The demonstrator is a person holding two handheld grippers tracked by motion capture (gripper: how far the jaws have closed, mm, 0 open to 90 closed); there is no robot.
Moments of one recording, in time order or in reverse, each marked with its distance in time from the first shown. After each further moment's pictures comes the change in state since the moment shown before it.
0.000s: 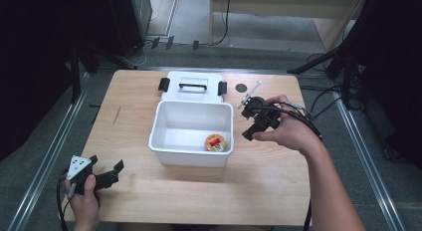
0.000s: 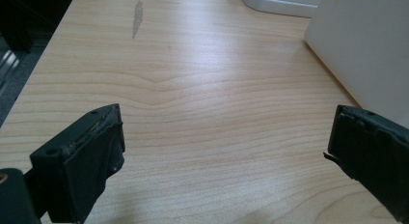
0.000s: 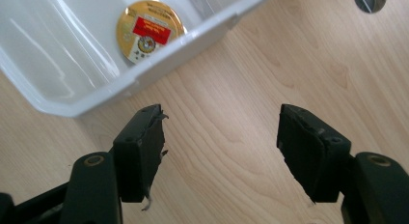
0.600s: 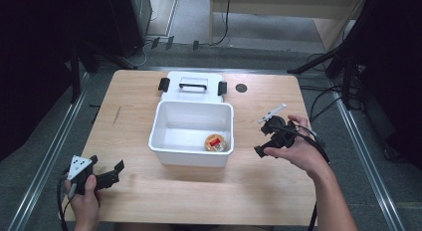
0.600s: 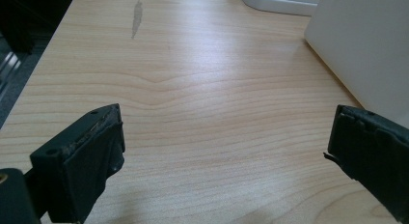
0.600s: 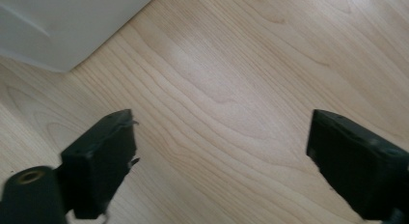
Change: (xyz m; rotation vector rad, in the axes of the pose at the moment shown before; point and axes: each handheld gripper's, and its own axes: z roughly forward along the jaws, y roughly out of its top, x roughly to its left) left arm -0.001 0.000 0.000 0.001 0.005 0.013; right arm -0.010 -0.071 0.041 -0.076 -0.039 0.195
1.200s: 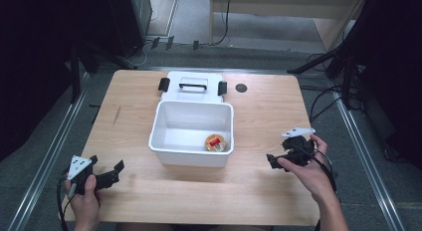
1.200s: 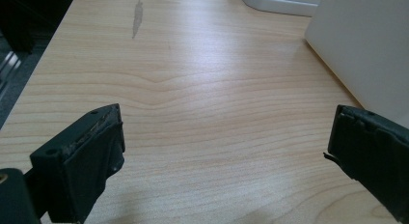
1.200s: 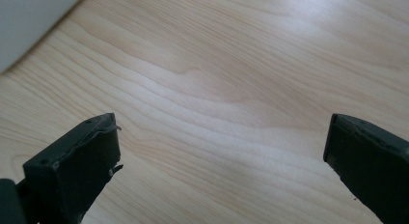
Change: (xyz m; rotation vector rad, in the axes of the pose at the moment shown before) left arm 0.000 0.000 0.000 -0.002 0.002 -0.006; right arm -0.014 -0.078 0.021 -0.208 -0.080 0.223
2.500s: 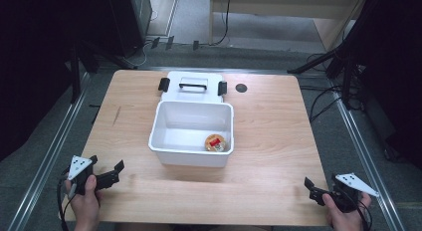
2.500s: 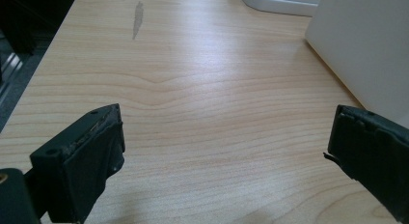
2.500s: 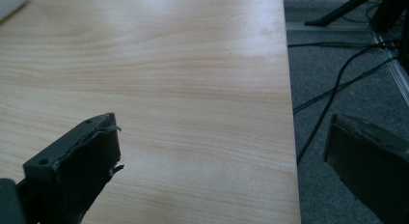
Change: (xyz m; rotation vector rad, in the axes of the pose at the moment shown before) left arm 0.000 0.000 0.000 0.001 0.003 0.008; right arm -0.050 -0.155 -0.029 -0.349 -0.097 0.339
